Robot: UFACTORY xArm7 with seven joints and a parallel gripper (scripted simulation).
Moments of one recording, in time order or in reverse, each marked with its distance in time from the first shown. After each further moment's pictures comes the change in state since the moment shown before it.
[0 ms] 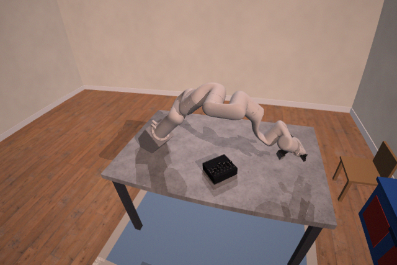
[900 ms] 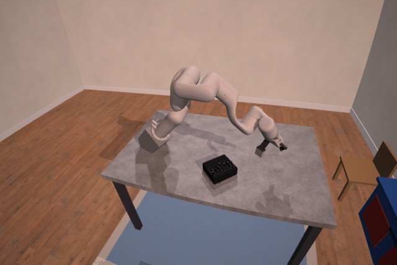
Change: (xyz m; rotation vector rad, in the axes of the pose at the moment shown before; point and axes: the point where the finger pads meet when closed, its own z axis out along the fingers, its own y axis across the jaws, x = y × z) arm 0.078 0.060 -0.144 -0.006 0.287 -0.457
